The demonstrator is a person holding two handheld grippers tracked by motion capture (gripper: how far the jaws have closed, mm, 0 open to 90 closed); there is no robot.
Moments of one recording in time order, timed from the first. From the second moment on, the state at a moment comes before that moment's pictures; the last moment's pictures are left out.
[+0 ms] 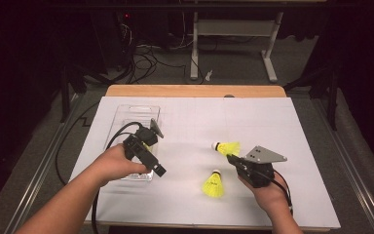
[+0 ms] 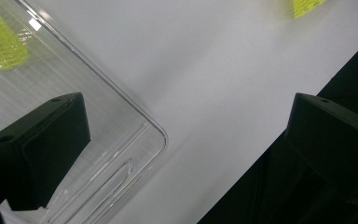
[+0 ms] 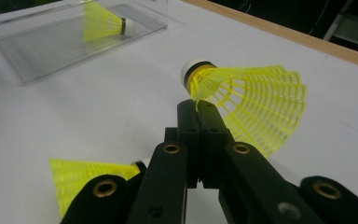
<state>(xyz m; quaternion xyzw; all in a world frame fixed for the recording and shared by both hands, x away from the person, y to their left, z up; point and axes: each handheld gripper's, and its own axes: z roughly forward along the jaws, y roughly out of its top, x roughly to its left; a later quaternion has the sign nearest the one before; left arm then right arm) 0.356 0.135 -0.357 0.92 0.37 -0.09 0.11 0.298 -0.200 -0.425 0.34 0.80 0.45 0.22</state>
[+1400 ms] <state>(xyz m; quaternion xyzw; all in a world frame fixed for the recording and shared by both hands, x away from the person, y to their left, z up) 0.348 0.104 -0.350 0.95 0.29 -0.07 0.11 0.267 -0.214 -0.427 0.31 0.80 0.48 0.19</state>
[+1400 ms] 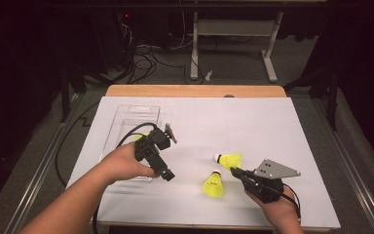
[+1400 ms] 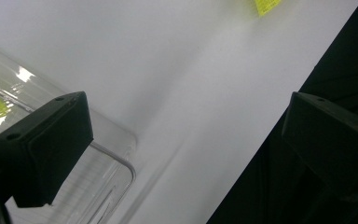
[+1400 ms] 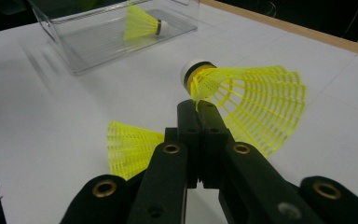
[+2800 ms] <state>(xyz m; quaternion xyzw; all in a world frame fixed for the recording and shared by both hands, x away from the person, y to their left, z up) 0.336 0.079 -0.362 0.97 0.21 -0.06 0.10 0.250 -0.159 -0.425 0.23 0.82 0.50 0.13</state>
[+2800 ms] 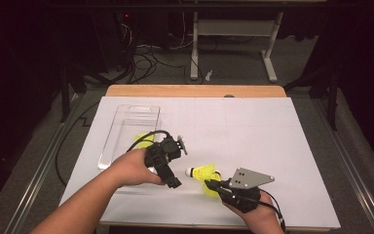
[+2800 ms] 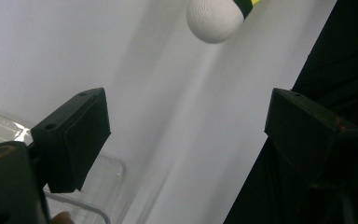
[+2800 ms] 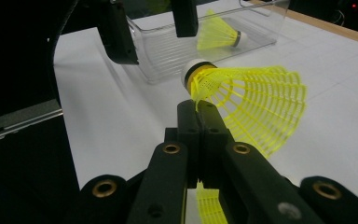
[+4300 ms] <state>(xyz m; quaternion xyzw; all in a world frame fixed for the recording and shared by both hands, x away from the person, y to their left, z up) 0.330 0.065 -0.366 0.98 0.16 -0.06 0.10 0.248 -0.139 -0.426 0.21 0.82 0.52 0.10</state>
